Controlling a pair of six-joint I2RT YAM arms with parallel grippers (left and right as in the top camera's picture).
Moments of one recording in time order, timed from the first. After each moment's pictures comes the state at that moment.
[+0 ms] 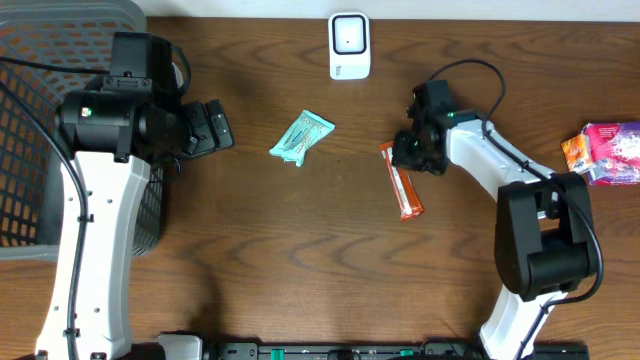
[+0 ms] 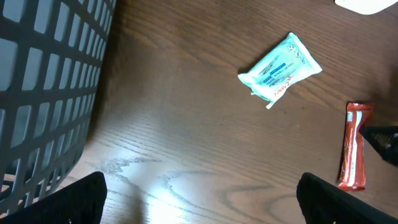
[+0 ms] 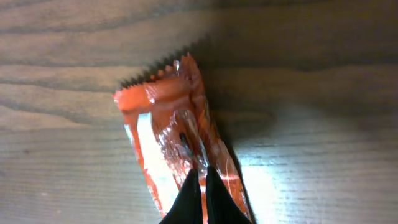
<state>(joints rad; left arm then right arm) -0.07 1.49 1.69 -1.38 0.05 -0.38 0.23 1.97 1.32 -0.67 -0.17 0.39</state>
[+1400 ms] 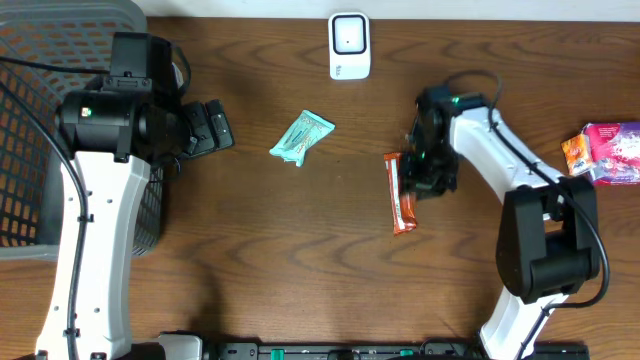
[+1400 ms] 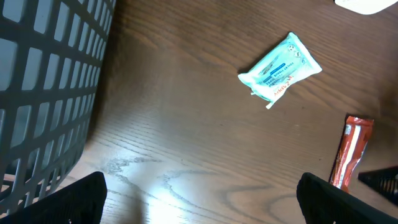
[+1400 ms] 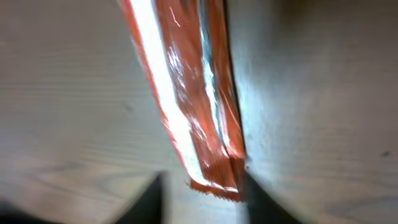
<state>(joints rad) -0.07 1.49 1.69 -1.38 0.05 -0.38 0.23 1.96 1.43 -1.15 -0.26 0.29</state>
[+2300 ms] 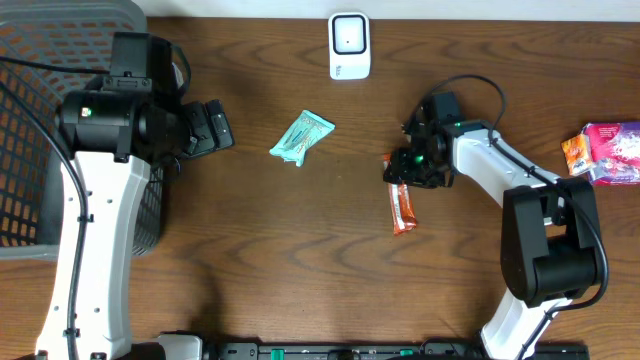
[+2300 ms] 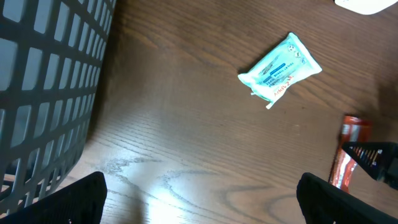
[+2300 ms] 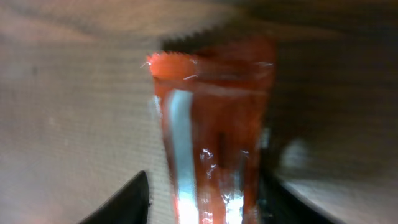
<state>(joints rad) -0.07 1.49 1.69 -1.38 0.05 -0.38 0.21 1.94 1.18 -0.63 -0.36 0.26</state>
